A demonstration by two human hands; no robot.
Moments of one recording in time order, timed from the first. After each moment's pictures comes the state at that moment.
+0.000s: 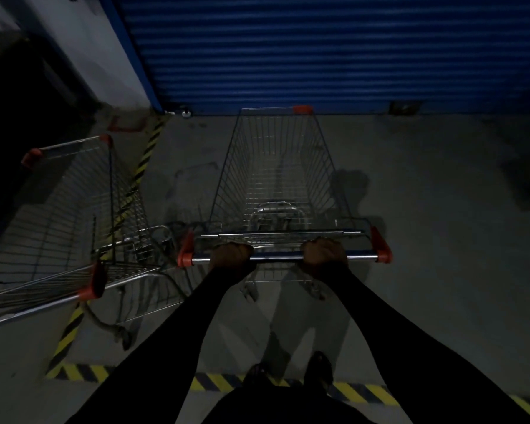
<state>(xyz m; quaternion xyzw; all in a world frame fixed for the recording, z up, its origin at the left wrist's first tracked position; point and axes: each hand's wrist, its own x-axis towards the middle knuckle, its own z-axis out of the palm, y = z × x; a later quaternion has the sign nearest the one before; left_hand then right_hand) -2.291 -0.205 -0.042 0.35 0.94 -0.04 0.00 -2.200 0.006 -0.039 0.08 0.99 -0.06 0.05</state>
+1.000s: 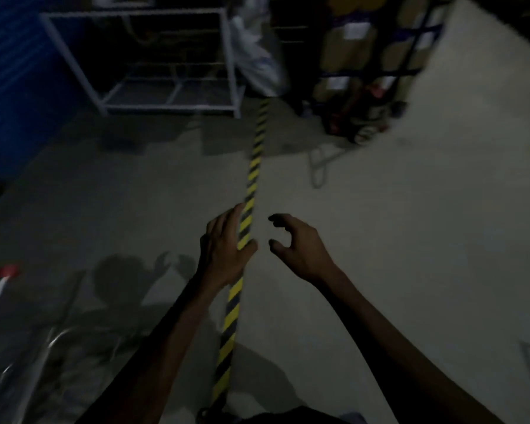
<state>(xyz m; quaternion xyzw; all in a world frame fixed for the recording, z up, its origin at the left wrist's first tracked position) -1.771 -0.082 0.054 0.82 0.49 0.23 0.21 -1.597 -0.139 0.046 0.66 0.61 -0.24 -0.36</state>
